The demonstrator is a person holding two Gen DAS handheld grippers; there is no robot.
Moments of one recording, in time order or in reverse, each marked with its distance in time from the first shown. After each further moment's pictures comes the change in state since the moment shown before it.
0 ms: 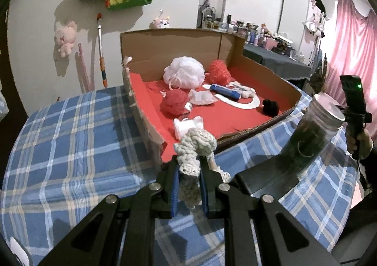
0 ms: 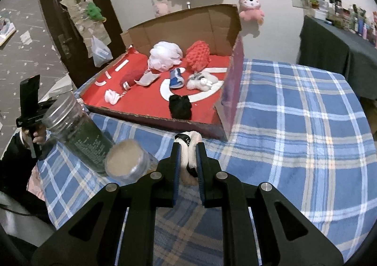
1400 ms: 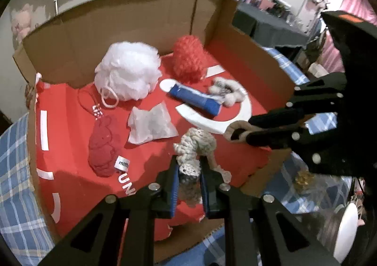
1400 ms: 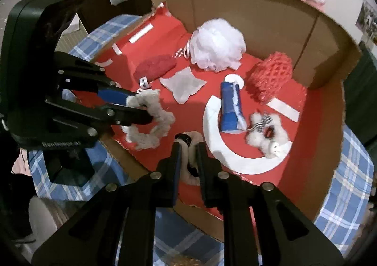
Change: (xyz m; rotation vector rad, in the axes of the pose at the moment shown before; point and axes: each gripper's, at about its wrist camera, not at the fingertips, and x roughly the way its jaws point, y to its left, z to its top) left arm 0.138 -0.057 0.110 0.008 0.359 -0.092; right arm 0.145 0.087 0.121 -0.258 0.392 0.016
